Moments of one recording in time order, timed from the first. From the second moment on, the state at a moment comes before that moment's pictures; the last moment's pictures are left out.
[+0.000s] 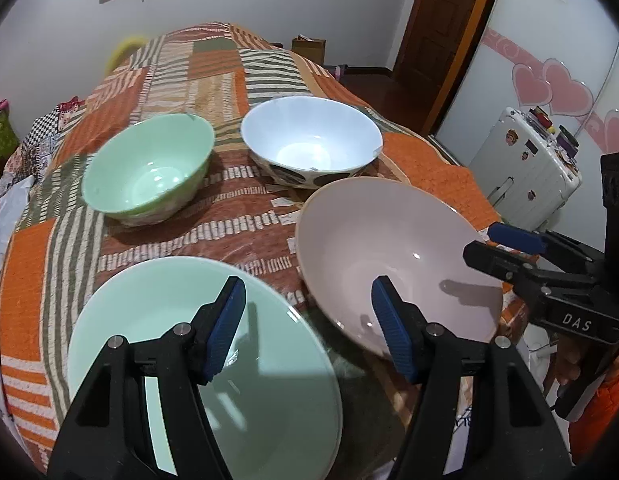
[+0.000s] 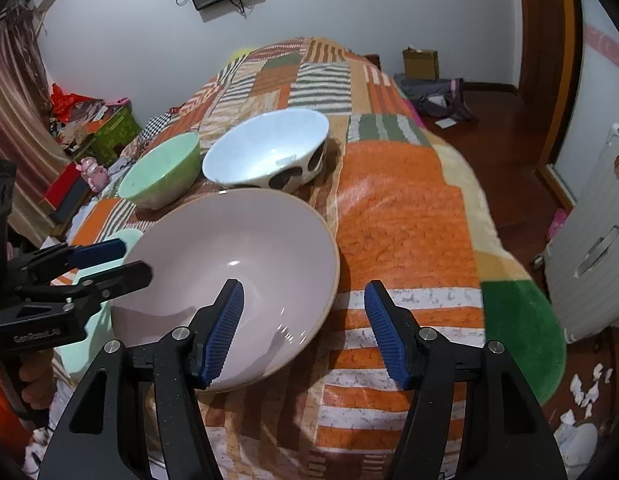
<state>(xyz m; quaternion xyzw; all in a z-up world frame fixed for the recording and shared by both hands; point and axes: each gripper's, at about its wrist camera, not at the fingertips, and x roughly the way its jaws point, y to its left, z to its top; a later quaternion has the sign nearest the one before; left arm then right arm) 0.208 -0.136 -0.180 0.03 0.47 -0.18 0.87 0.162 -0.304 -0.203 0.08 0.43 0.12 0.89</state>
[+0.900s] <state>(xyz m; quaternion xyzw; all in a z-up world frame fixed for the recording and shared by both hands) 0.217 -0.154 -0.197 0.03 0.49 -0.19 0.85 0.166 -0.301 -0.212 0.12 0.44 0.14 0.88</state>
